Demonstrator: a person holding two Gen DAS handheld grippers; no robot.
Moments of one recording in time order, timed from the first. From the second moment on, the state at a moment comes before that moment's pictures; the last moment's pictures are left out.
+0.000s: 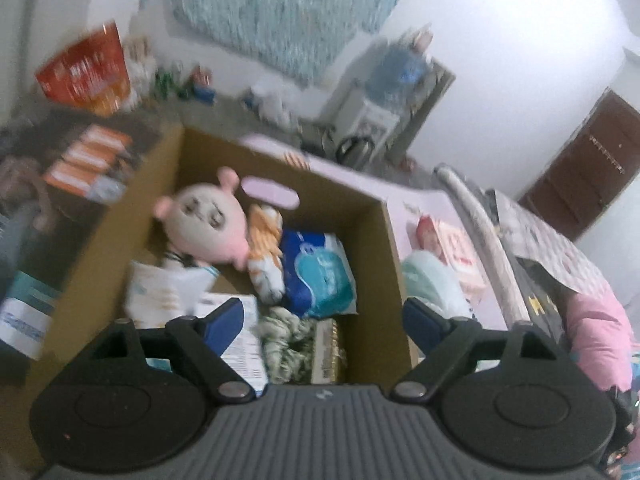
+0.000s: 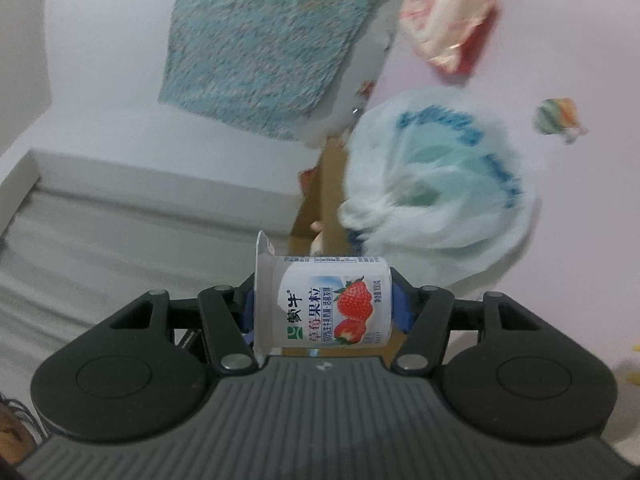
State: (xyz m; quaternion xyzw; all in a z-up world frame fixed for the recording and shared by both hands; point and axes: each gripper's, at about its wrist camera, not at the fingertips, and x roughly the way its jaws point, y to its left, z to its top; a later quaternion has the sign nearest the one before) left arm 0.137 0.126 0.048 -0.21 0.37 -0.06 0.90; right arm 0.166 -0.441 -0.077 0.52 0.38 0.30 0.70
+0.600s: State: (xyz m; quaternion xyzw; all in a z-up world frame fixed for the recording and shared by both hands) left arm 0.052 0.135 0.031 -0.15 0.35 -0.03 0.92; right arm 0.217 -0.266 -0.018 0.42 0.46 0.41 0.66
